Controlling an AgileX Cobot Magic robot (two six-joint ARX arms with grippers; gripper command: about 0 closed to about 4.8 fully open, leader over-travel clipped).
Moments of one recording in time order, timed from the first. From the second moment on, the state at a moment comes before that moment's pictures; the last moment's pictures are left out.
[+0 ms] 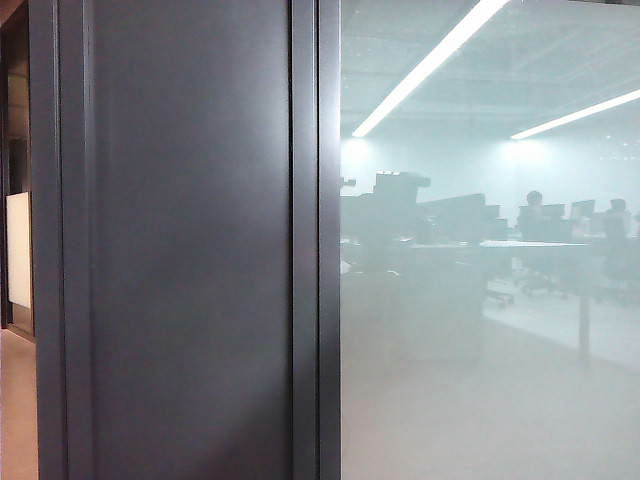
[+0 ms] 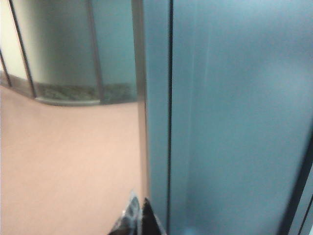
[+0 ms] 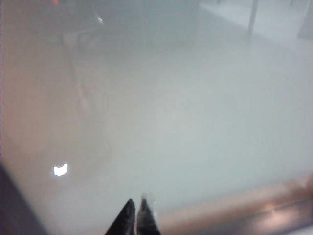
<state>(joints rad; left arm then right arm) -0.02 0.00 0.01 0.07 0.03 0.03 0.01 0.00 0.01 -0.15 0.08 0.07</state>
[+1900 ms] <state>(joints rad) -0.02 0.99 1.44 0.10 0.38 -0.06 0.01 0.93 1.47 -0.16 -0.73 0.24</state>
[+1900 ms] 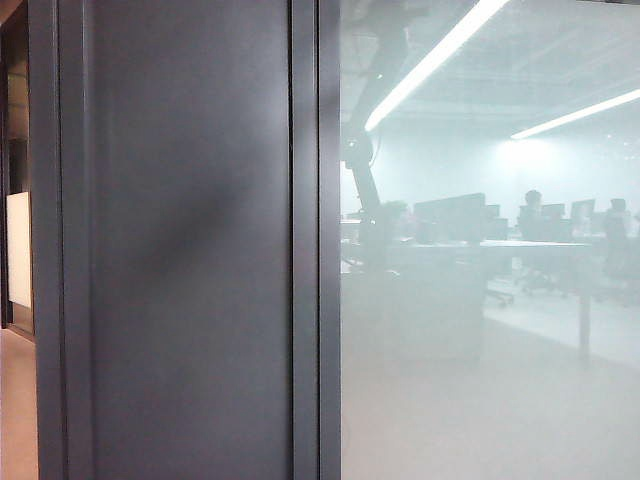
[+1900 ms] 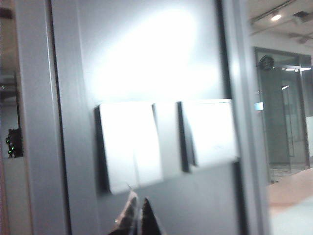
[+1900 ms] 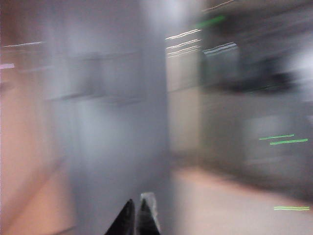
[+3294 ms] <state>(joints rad) -0.12 1.30 1.58 0.23 0.24 0.07 0.01 0.96 1.49 -0.07 -0.92 0.39</state>
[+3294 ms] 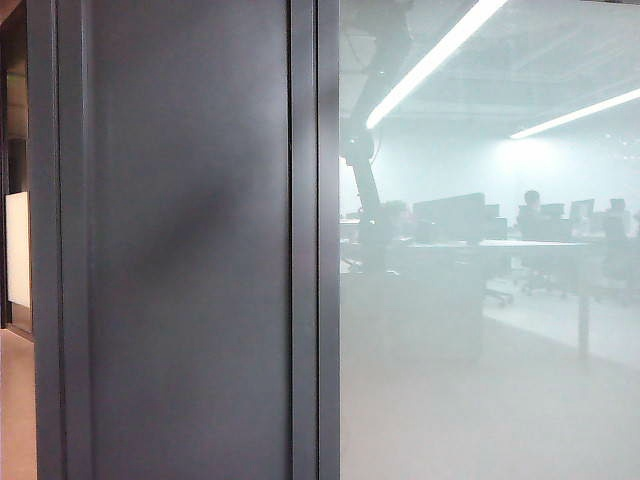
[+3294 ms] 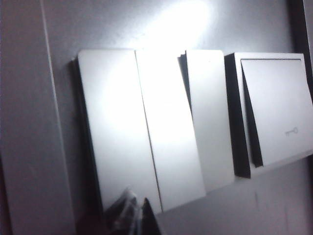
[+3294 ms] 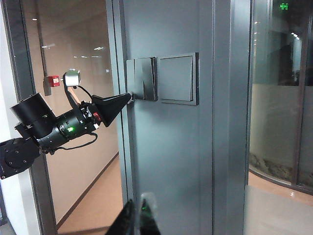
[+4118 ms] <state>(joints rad) -0.12 1.12 1.58 -0.03 0.21 0.05 0.01 0.96 1.49 -0.07 -0.92 0.39</state>
